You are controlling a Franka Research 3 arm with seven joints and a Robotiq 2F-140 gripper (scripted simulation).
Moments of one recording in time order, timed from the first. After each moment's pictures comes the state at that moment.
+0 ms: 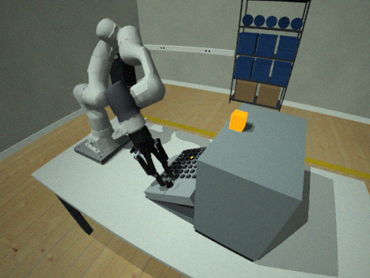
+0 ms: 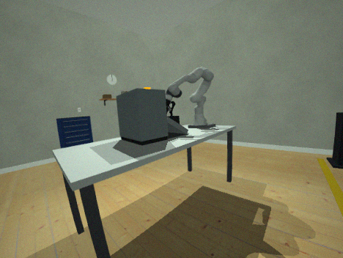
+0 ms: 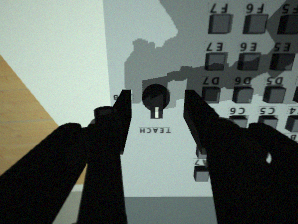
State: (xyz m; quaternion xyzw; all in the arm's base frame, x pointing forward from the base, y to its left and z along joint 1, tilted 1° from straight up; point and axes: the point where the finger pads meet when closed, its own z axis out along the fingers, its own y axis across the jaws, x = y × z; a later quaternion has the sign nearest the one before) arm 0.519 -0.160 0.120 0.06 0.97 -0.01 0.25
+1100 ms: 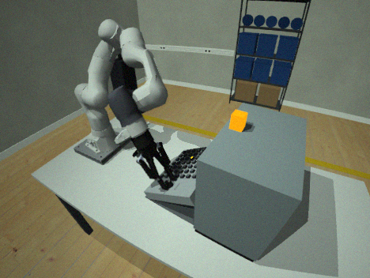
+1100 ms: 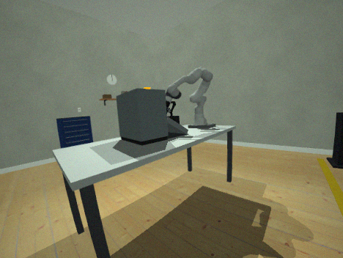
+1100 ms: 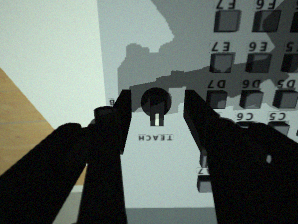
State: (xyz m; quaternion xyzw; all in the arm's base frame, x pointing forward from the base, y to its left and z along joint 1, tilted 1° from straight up) arm 0.528 -0.160 0.104 0.06 0.97 -0.01 0.25
